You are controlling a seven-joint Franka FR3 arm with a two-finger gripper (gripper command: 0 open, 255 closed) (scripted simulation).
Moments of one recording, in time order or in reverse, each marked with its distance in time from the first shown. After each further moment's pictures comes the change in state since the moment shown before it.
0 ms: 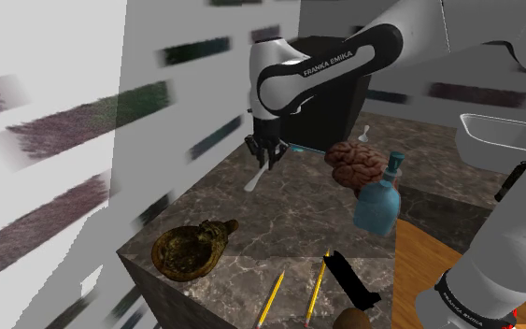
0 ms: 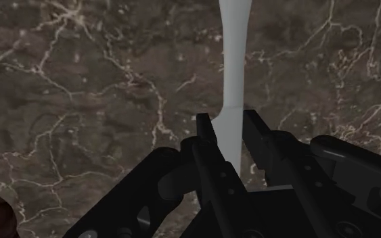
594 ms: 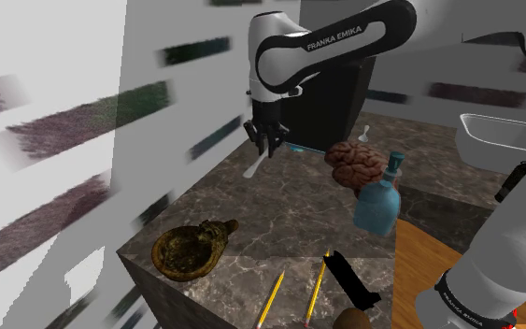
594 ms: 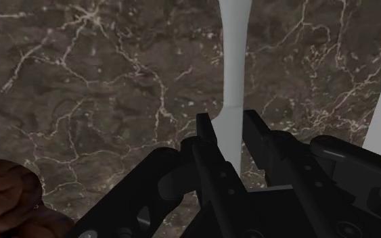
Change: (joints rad) arm -0.002 -0.039 0.003 0.082 0.023 -0.116 -0.012
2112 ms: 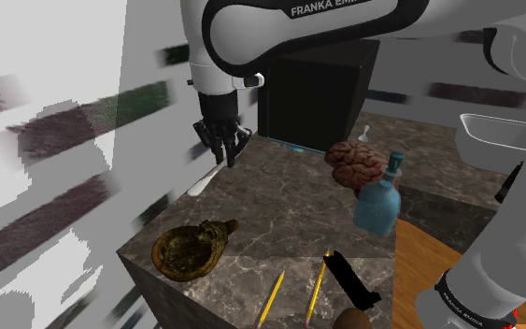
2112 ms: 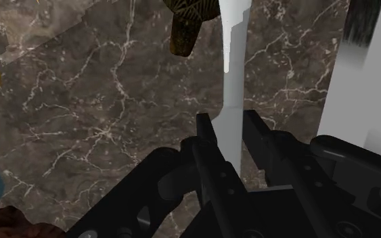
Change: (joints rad) arm 0.181 0.087 0.136 0.246 -0.055 -0.179 0.318
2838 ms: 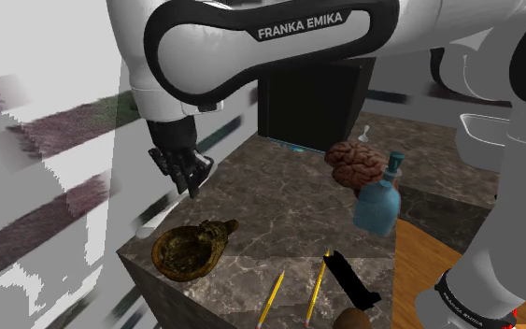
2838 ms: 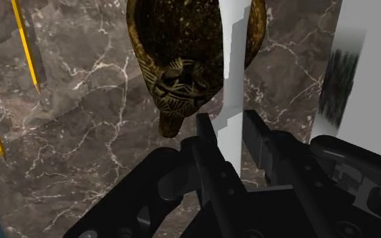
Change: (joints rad) arm 0.182 0.183 0.050 0.170 -0.119 -0.031 0.231
